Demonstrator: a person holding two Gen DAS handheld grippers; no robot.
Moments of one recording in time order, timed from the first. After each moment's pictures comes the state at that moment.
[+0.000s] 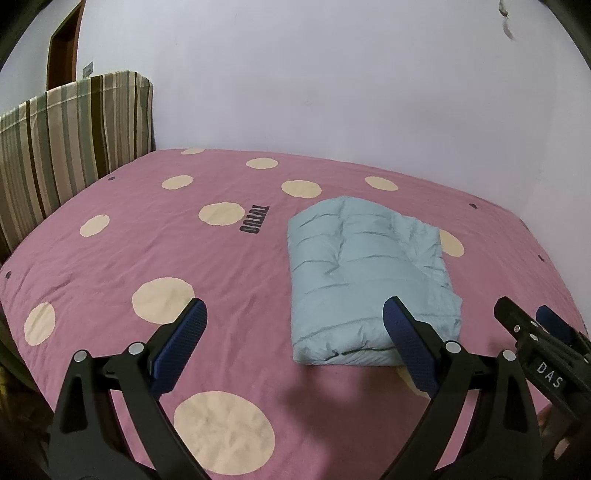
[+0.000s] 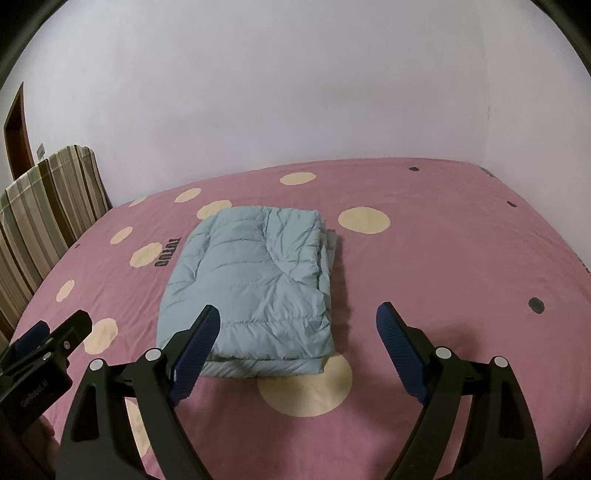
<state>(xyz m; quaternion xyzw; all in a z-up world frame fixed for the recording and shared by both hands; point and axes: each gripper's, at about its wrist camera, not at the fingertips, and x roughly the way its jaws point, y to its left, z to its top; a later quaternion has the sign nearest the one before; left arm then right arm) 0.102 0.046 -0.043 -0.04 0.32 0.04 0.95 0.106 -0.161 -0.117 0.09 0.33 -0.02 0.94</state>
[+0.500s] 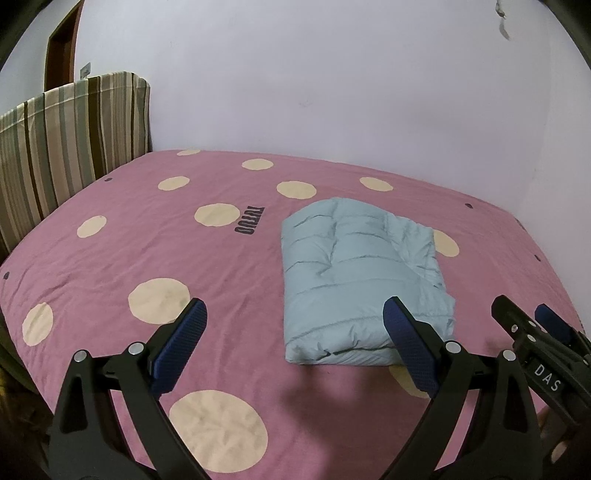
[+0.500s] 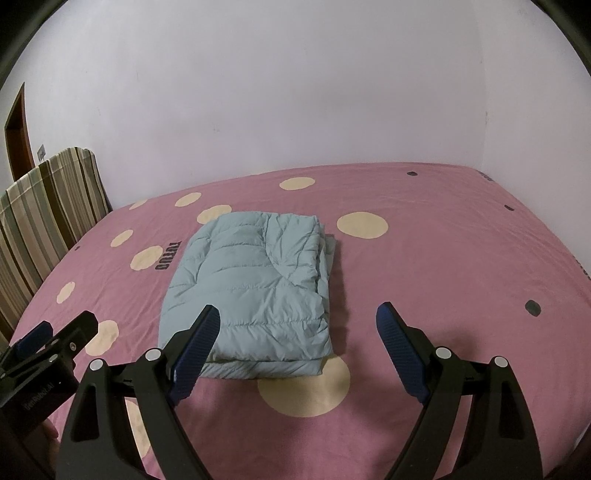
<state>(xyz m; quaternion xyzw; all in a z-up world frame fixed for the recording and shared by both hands) 0.098 0.040 -0.041 -0.04 0.32 0.03 0.95 0.102 -0.159 -0.115 0.08 0.32 -0.03 0.94</state>
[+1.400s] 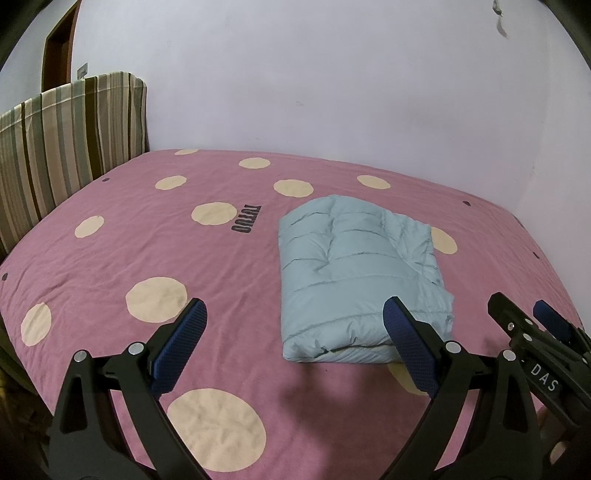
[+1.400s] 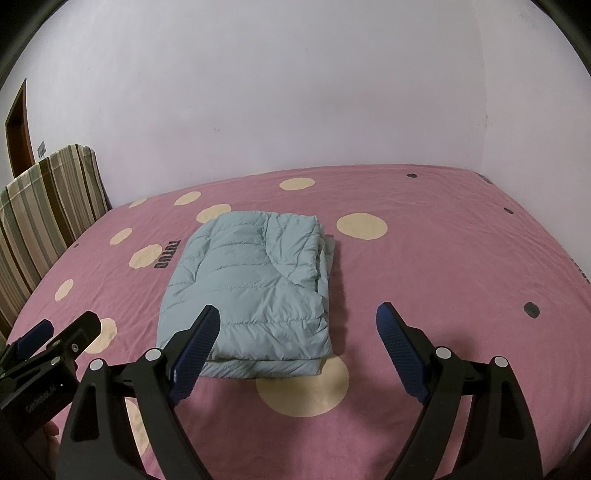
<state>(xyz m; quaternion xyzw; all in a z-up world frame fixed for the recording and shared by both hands) 0.097 0.034 -0.043 -0.04 0.32 0.03 0.95 0.101 -0.158 -0.114 0.08 0.32 -0.03 0.94</state>
